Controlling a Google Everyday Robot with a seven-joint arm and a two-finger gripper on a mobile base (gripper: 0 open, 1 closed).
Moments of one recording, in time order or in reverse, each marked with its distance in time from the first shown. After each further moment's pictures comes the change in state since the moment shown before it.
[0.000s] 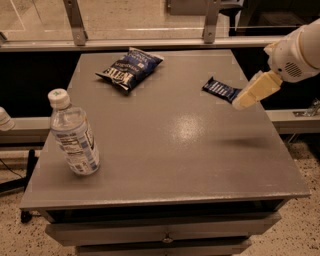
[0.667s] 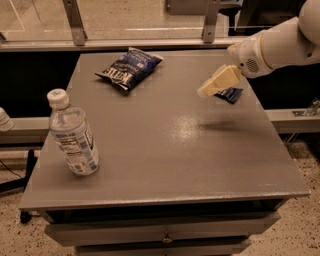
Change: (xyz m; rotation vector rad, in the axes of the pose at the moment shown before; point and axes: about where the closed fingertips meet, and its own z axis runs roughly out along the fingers) arm -0.064 0.004 0.066 -0.112 -0.226 0.065
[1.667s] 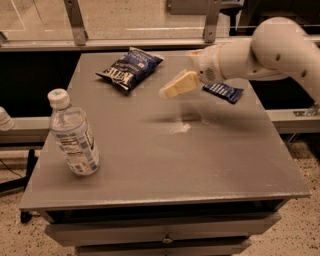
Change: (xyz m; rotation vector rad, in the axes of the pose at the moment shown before) arm -0.056 0.041 0.086 -0.167 -0.255 -0.016
